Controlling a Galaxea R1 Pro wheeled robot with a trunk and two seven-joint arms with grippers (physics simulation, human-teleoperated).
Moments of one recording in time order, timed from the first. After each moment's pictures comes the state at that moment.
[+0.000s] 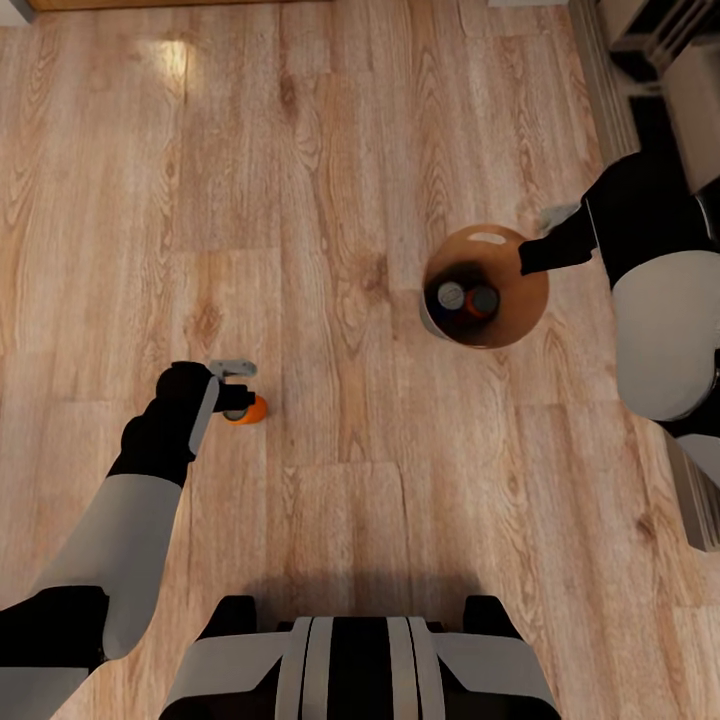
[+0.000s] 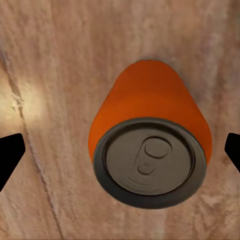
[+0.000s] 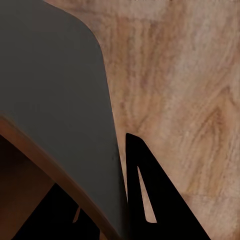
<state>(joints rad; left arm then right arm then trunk) -1.05 0.01 0.03 -1.02 -0.06 1.05 0.07 -1.78 -0.09 -0.22 -0.52 0.90 1.04 0.74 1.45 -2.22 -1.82</state>
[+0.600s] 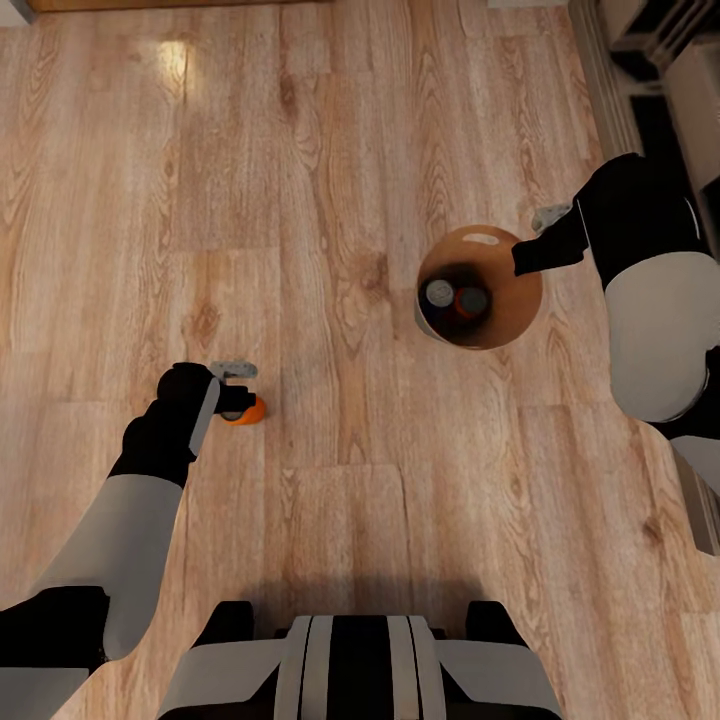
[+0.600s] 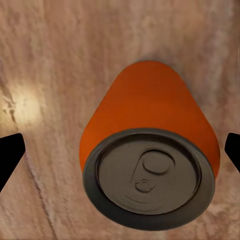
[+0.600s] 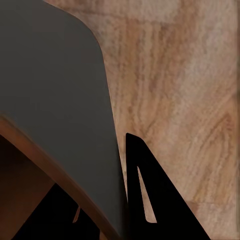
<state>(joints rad) -1.05 0.01 0.03 -1.01 -0.06 1.05 0.07 -1.77 -0.07 -0.22 -0.52 0.90 1.04 0.74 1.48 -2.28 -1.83</state>
